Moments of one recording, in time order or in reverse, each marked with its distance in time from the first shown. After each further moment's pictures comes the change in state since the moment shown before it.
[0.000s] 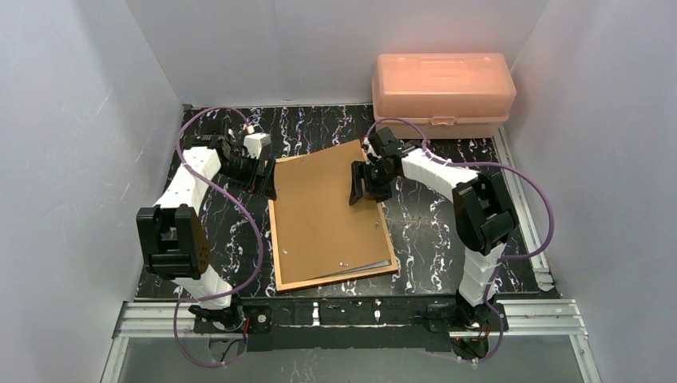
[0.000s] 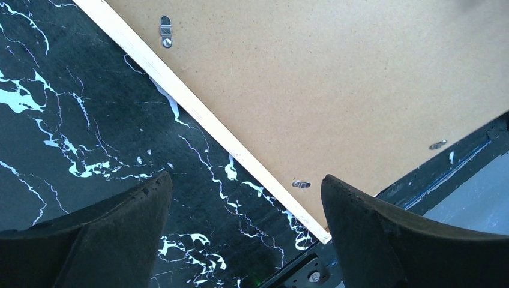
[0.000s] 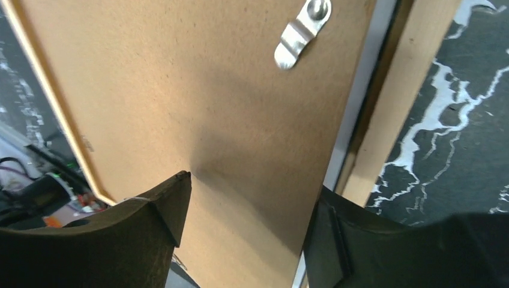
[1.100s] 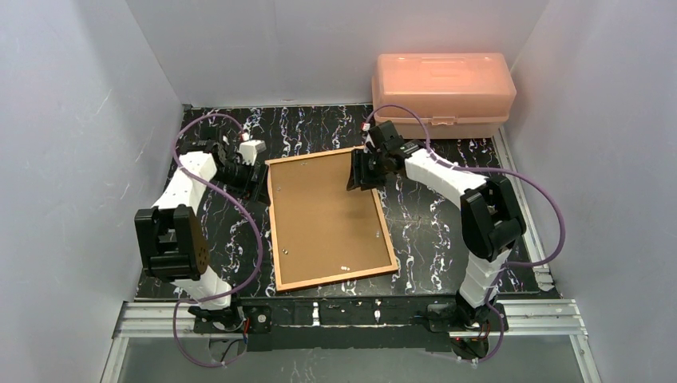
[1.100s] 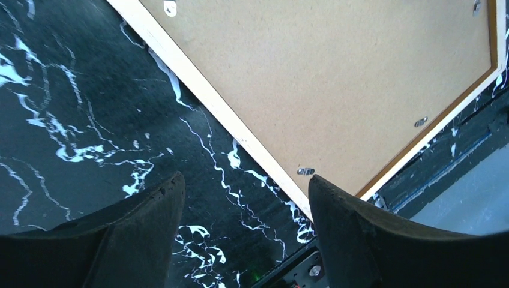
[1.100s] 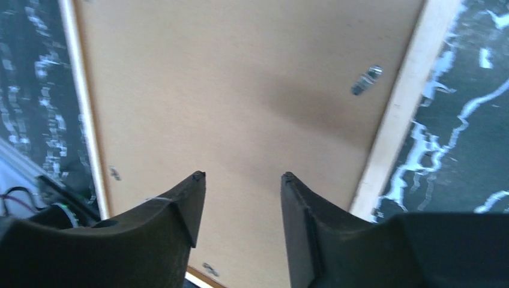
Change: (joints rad) left arm 0.046 -0.021 -0.054 0.000 0.015 0.026; right arm 0.016 -0.040 0.014 0.089 0.111 -0.017
